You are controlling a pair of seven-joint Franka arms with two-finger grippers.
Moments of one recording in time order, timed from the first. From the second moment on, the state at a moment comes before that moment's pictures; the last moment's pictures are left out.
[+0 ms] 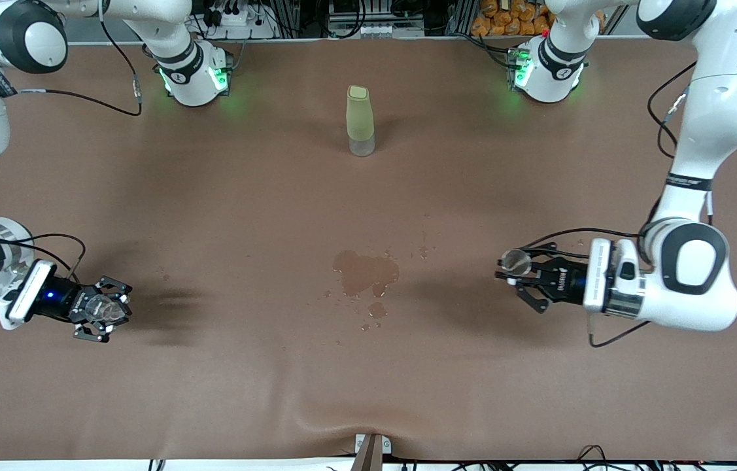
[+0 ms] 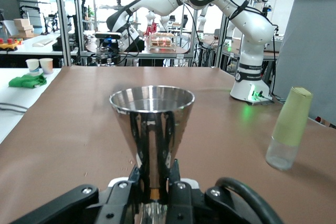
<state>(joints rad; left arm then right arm) 0.20 0.78 -0.38 -1.35 -1.02 1.63 2.02 -0.42 0.86 0.12 -1.44 1.40 1.61 -2.30</state>
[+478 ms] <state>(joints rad) 0.09 0.78 -0.38 -1.35 -1.15 1.72 2.02 -0.42 0.83 0.12 -1.38 1.40 1.56 -2.18</state>
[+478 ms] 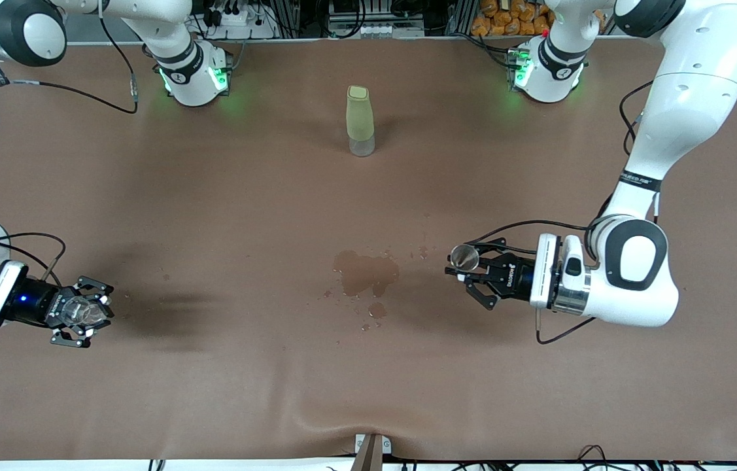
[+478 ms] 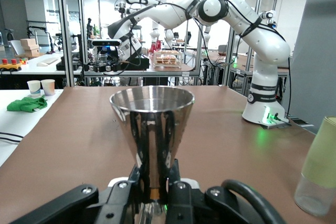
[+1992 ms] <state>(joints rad) -0.05 0.81 -0.38 -1.39 -1.28 1.98 2.05 0.11 0.67 0.13 -1.36 1.54 1.89 -1.95</state>
